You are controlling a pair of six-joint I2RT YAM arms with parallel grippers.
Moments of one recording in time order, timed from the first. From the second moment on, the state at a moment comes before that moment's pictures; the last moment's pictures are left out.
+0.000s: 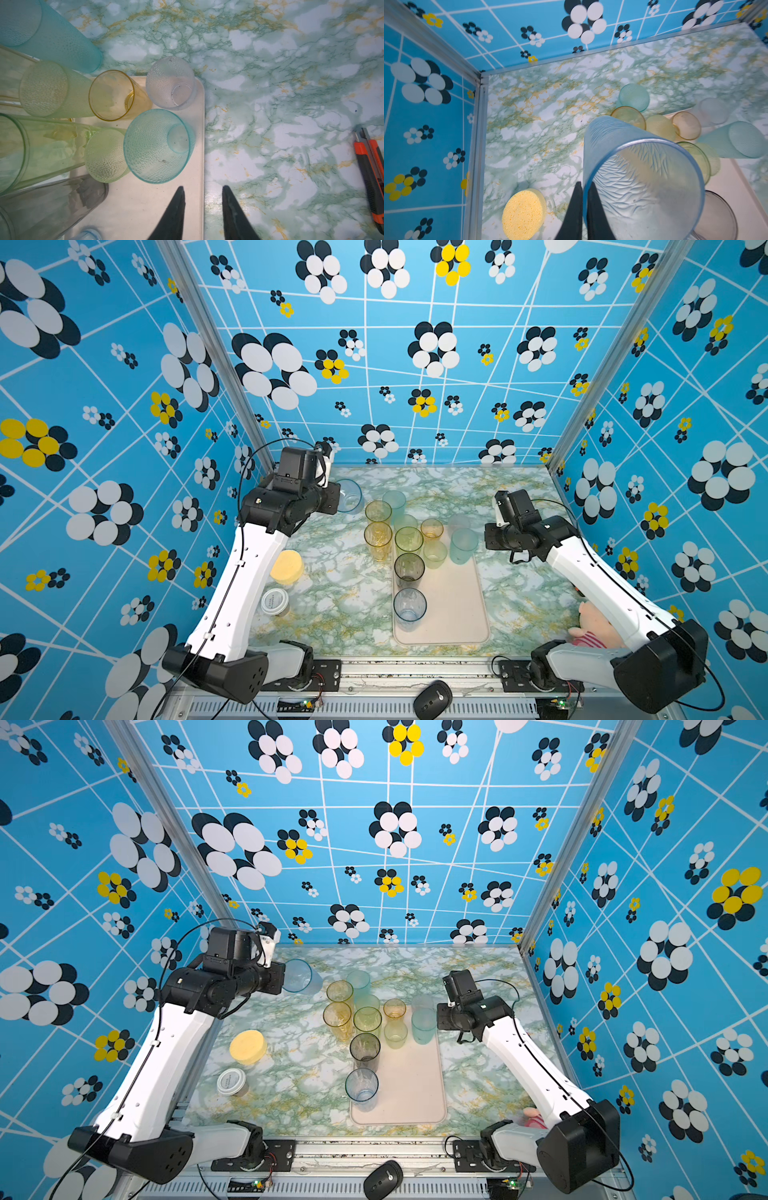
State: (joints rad) left arm -0.30 1.30 1.69 -1.07 -0.02 0.00; right arm 0.39 1.27 1.14 -0.87 0.14 0.32
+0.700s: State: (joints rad) left arm -0.95 1.62 2.00 -1.27 -0.01 0.08; right arm 0.35 1.22 1.14 -0.89 0.12 0.32
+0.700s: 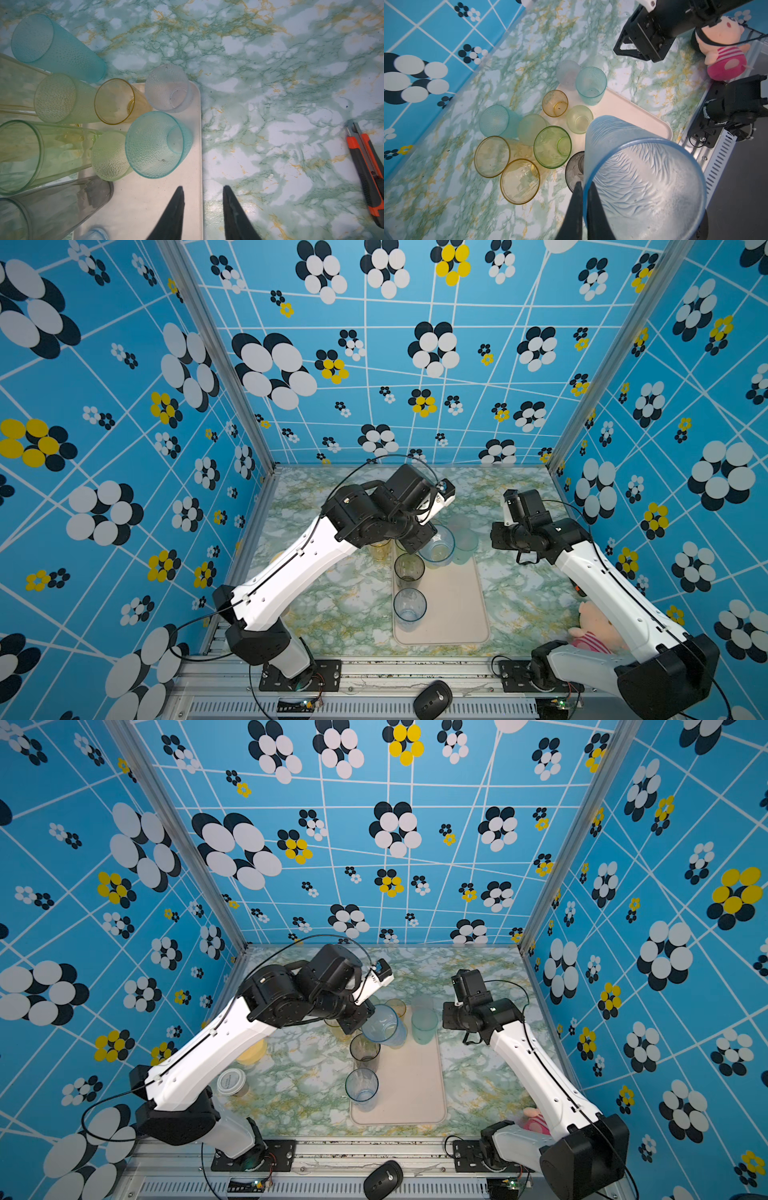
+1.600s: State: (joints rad) left arm -0.94 1.98 2.00 -1.28 0.05 0.12; right arm 0.34 1.24 1.12 -0.88 0.09 0.33
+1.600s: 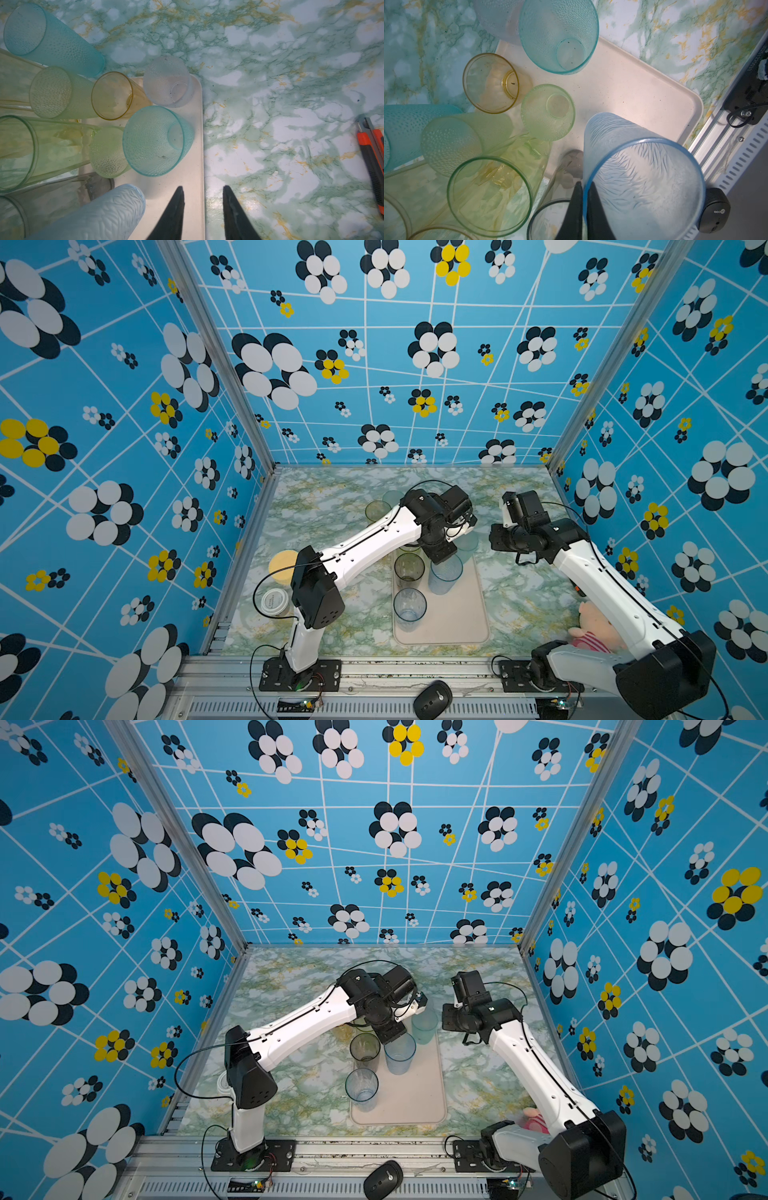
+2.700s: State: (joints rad) left arm -0.88 2.03 1.98 -1.23 0.08 0.12; right arm 0.34 1.27 1.11 -0.86 0.07 0.33
